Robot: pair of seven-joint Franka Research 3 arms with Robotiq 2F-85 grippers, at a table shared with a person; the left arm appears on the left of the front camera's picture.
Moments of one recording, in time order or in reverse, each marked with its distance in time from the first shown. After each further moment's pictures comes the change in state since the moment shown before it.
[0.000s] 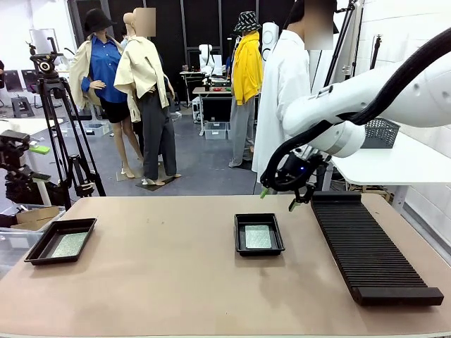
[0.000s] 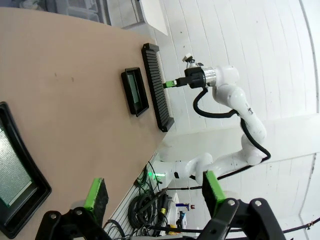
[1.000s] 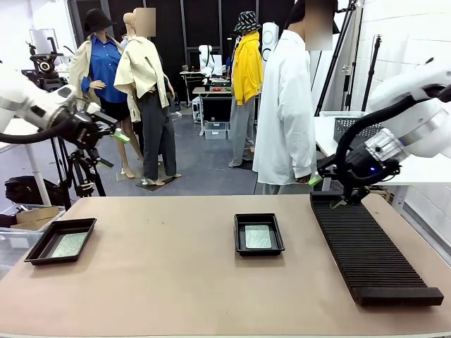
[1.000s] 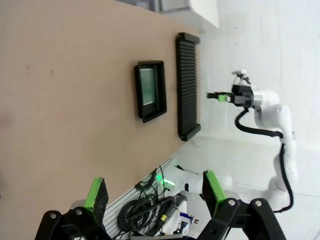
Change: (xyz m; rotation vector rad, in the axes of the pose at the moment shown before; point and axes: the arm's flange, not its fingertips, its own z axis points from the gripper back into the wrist) left arm 0.040 -0.119 -0.172 0.309 0.086 0.143; right arm -0.021 -0.143 0.079 0.350 -0.001 0.042
